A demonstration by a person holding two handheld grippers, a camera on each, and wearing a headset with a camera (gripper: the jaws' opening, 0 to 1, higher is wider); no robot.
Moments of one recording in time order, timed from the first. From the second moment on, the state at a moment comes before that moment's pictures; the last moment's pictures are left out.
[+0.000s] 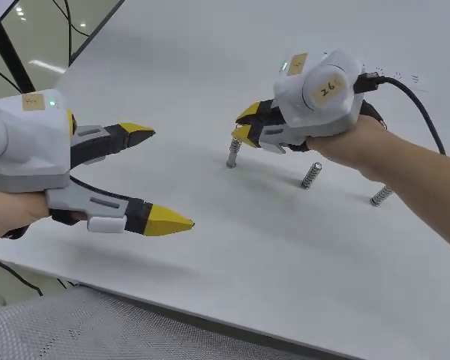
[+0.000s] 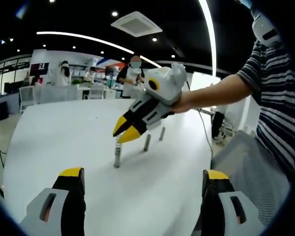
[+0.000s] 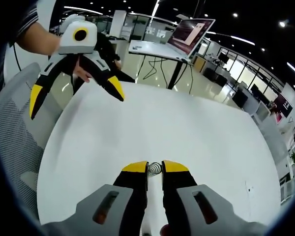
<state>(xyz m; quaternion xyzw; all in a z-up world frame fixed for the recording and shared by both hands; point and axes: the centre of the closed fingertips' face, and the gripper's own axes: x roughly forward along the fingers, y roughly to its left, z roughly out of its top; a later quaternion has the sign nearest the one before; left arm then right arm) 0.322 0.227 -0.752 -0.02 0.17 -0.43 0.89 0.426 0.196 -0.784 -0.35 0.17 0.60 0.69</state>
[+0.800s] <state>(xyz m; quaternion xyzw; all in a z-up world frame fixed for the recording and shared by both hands) 0.324 0.225 -0.751 -0.02 0.17 -0.42 0.89 0.415 0.196 -0.813 -0.37 0.20 0.60 0.68</state>
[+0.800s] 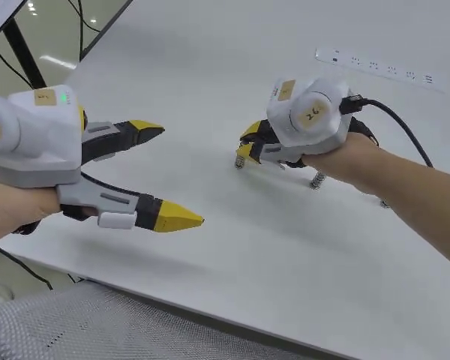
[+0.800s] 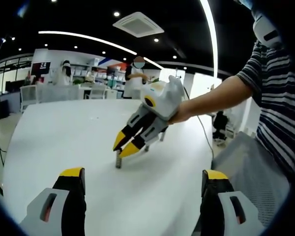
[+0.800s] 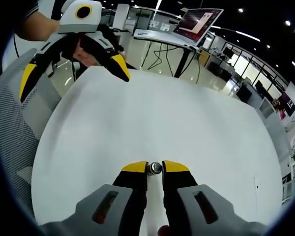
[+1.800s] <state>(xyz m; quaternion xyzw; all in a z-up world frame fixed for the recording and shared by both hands) 0.351 0.195 -0.741 -0.01 0.16 -0.43 0.89 0.389 0.144 -0.753 -0.16 0.18 0.58 0.78</state>
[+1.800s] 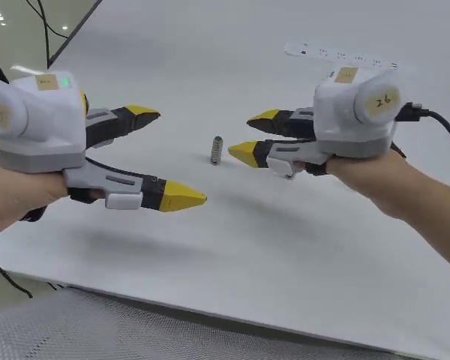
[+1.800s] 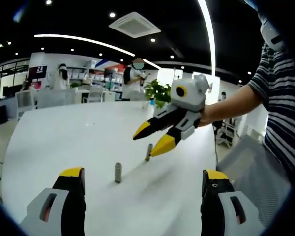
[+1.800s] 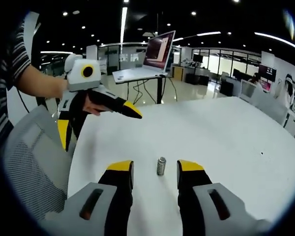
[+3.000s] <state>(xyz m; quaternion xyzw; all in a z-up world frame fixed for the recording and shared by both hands) 0.345 0.189 -0.743 0.03 0.17 -0.42 0.89 0.369 -0.015 -0.751 -0.06 0.16 0.43 0.89</state>
